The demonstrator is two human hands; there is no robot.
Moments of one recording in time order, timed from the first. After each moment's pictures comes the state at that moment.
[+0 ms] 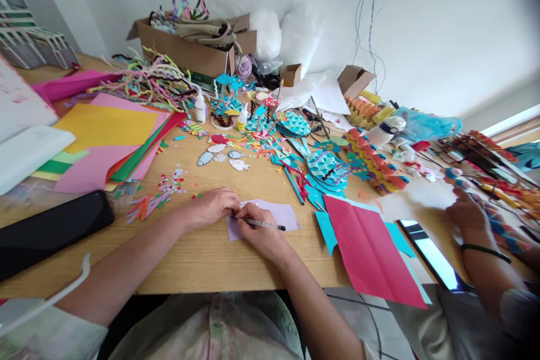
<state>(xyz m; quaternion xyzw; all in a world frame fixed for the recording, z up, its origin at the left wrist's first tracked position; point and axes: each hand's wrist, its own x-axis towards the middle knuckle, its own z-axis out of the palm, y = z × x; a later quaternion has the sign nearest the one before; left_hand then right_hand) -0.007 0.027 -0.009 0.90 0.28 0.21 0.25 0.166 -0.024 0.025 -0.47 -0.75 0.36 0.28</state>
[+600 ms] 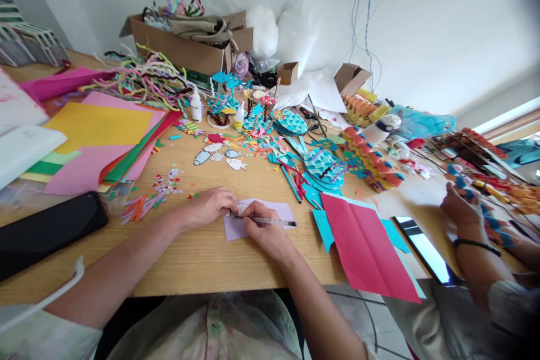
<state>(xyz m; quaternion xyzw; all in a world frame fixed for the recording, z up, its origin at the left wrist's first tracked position) -0.008 0.027 -0.008 0.90 0.28 0.21 0.26 0.179 -0.026 0.029 -0.49 -0.70 0.41 0.32</state>
